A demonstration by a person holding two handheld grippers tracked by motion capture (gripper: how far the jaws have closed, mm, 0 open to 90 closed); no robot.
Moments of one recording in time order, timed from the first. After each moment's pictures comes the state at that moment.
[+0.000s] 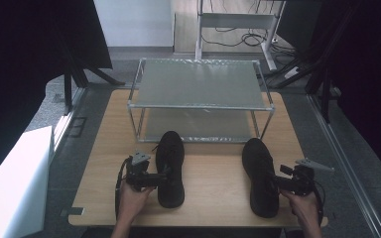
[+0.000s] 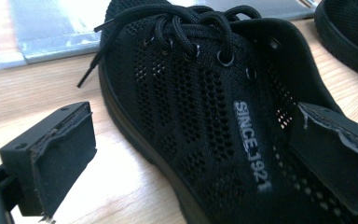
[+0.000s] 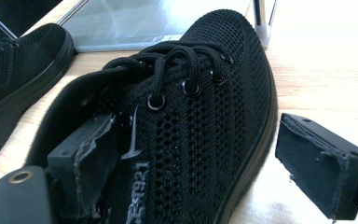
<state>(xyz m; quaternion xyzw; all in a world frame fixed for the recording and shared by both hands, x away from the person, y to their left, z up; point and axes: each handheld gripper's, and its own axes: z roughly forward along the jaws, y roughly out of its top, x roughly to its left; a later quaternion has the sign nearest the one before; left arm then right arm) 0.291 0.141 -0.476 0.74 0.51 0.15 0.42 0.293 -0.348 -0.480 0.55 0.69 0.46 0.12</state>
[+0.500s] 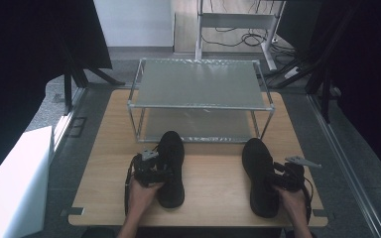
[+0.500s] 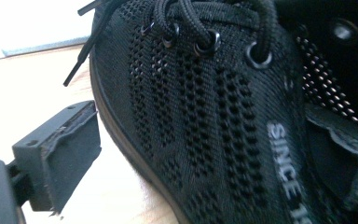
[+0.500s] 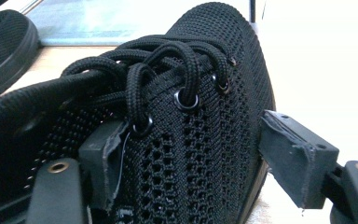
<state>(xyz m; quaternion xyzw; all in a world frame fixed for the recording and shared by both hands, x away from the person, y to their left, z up) 0.312 0.124 -0.494 0.74 0.52 0.15 0.39 0.307 -0.329 -0.492 0.56 0.69 0.43 0.17</state>
